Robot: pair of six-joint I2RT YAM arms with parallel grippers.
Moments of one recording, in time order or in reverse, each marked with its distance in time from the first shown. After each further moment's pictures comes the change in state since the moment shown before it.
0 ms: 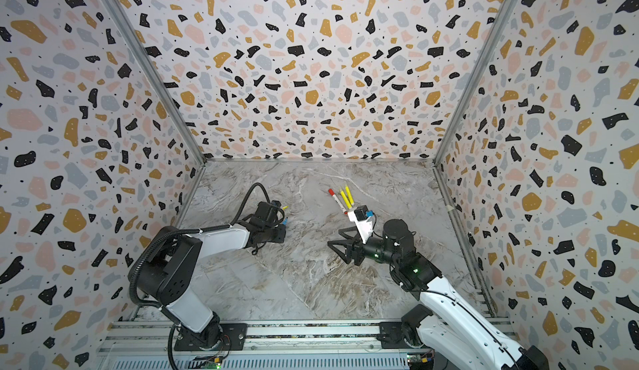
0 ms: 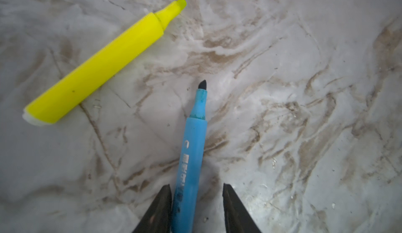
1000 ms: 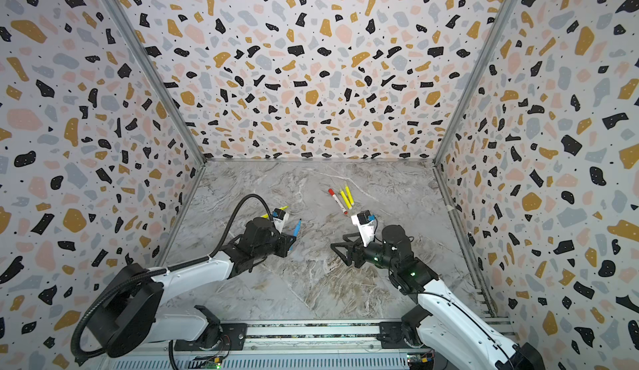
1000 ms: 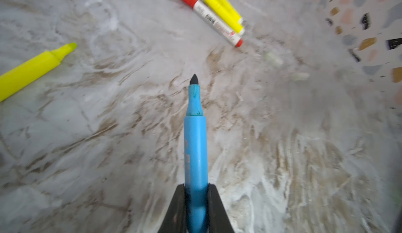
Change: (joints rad) left arm -0.171 -0.386 -0.299 0.297 0.188 -0.082; right arm -0.018 0.018 -0.124 0.071 0.051 0.103
